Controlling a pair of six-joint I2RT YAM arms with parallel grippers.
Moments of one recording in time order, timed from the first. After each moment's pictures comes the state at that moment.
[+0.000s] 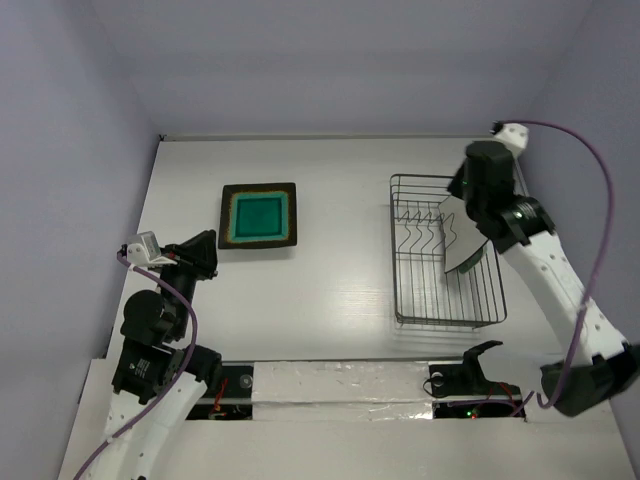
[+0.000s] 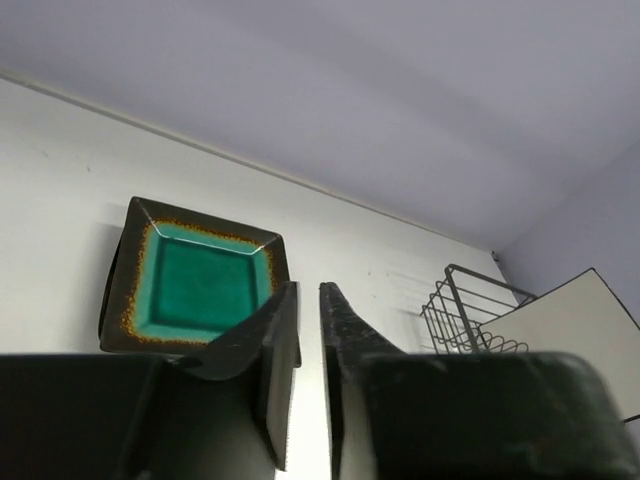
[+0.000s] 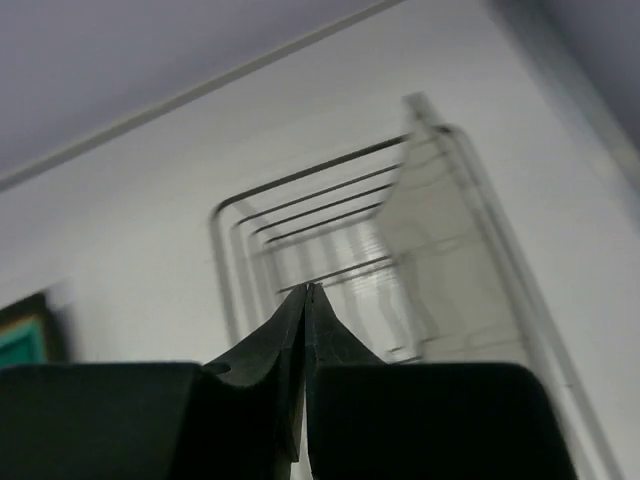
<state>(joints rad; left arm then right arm) -0.36 0.22 0.60 -0.25 -0.25 -0.50 0.43 1.24 1.37 -0.59 0.52 0.51</state>
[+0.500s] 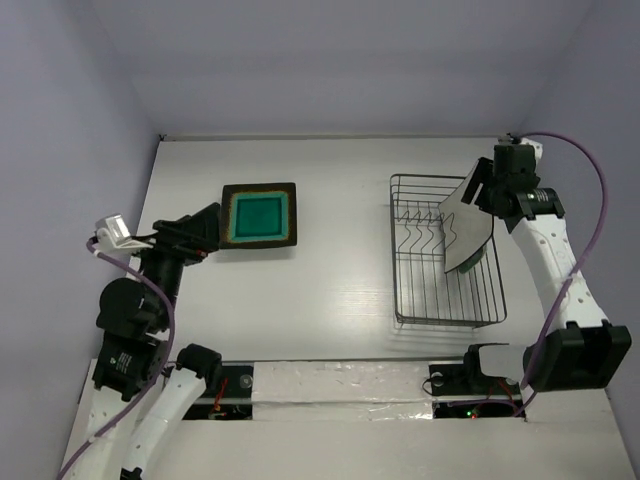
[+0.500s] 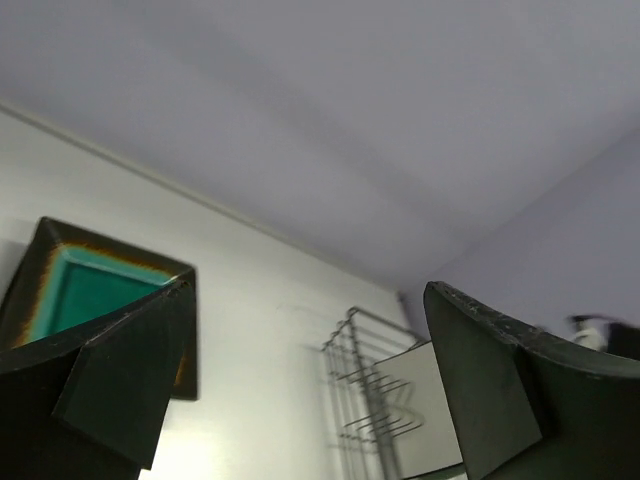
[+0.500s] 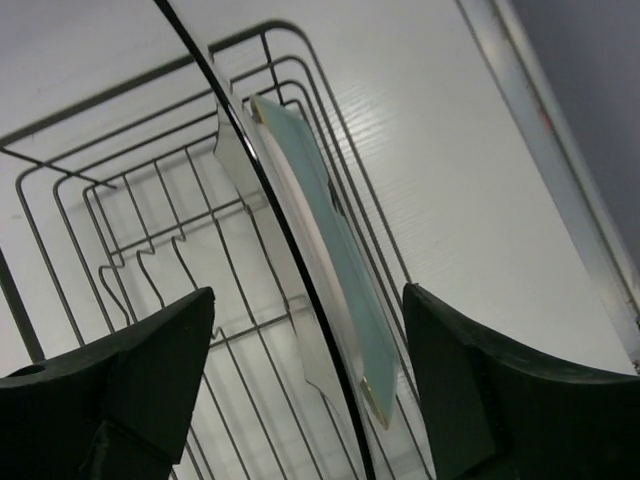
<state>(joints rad) -0.37 0.37 0.81 -0.29 -0.25 -0.67 0.04 1.25 1.29 -0.75 0.37 0.36</state>
